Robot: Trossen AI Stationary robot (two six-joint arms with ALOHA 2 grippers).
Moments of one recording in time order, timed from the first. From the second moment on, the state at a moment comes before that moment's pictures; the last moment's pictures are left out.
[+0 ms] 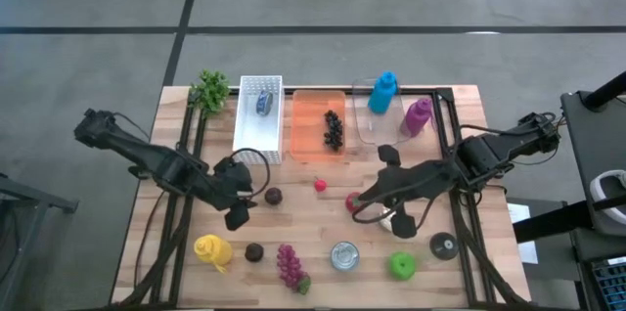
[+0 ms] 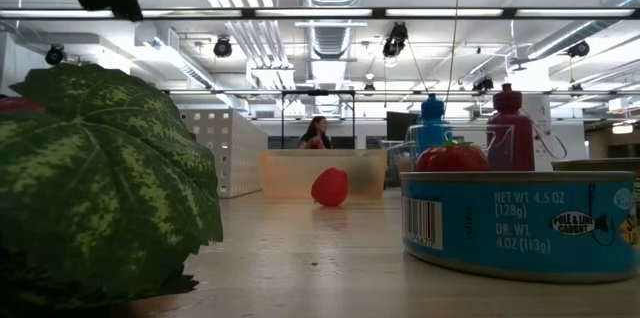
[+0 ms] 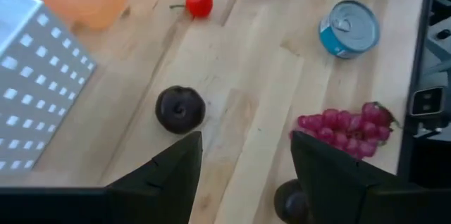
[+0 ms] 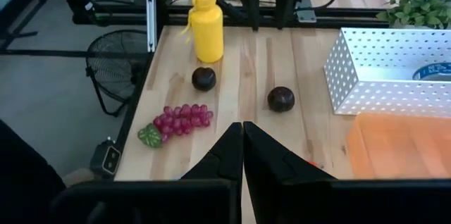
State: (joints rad) left arm -0.45 1.15 1.03 -0.90 -0.28 -0.81; right arm 0.45 1.38 1.60 -0.83 0.27 0.29
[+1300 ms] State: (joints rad) left arm -0.46 1.15 0.79 -0.61 -0.26 -0.65; right arm 0.45 1.39 1.60 -0.82 0.26 0.29
